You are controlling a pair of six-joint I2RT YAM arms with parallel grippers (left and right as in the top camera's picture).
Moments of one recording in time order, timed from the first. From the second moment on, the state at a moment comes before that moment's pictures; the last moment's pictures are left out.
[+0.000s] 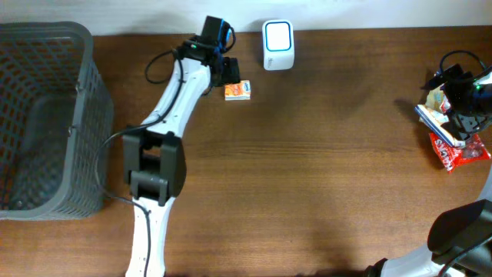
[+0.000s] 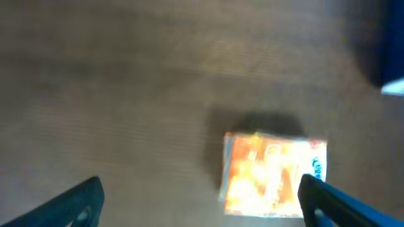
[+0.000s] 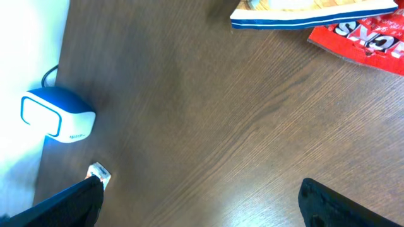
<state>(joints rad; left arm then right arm) -0.31 2.41 2.20 -0.91 -0.13 -0.40 -0.50 1.77 1.82 -1.28 -0.34 0.56</state>
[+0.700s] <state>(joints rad) -0.42 2.50 2.20 -0.99 0.22 -0.23 -0.50 1.77 1.82 -1.28 -0.34 0.56</state>
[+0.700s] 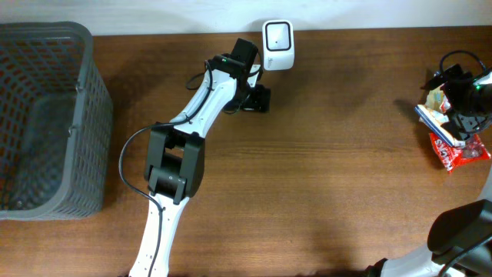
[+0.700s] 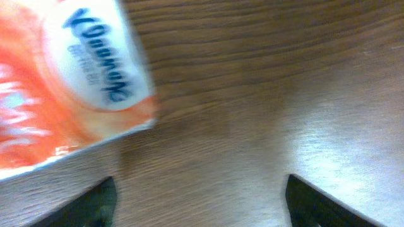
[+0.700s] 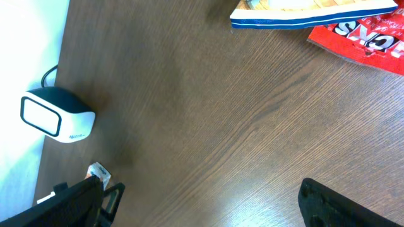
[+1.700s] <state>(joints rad) -0.40 2.54 2.26 -1.00 0.06 -0.29 -0.50 1.77 1.82 -1.28 -0.34 0.56</state>
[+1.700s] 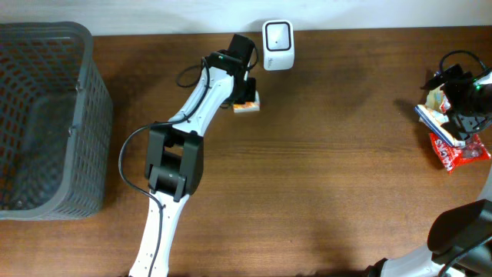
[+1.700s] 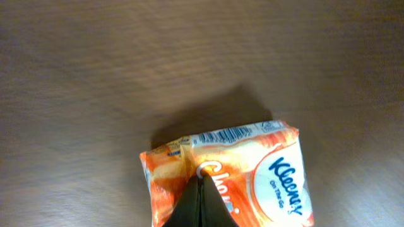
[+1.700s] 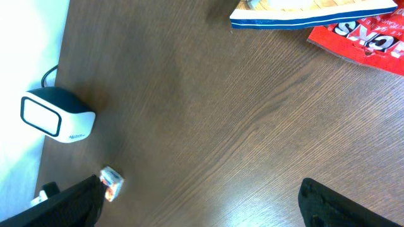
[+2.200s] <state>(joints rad) -0.50 2.57 2.81 -1.57 0.23 -0.22 -0.50 1.77 1.82 -1.28 -0.34 0.56</state>
